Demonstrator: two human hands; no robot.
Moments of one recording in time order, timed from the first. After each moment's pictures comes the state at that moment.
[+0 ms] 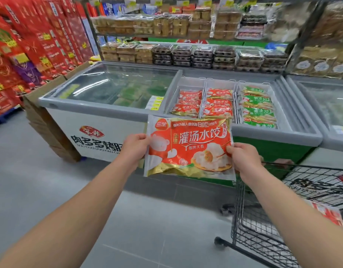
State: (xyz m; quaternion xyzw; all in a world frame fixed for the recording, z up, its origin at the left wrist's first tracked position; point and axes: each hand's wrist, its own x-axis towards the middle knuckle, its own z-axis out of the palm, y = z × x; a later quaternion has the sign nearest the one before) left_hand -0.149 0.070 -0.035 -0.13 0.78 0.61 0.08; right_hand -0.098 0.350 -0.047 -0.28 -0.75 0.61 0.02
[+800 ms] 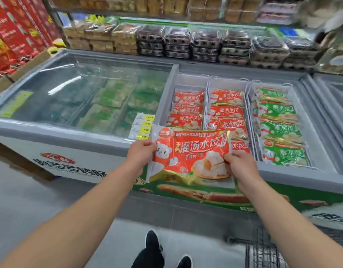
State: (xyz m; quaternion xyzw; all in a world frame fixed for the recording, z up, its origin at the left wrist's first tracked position) left_hand -0.513 0.108 -0.107 -0.17 0.78 0.58 0.17; right_hand -0.434 0.367 -0.103 -0.33 -0.75 0.57 -0.01
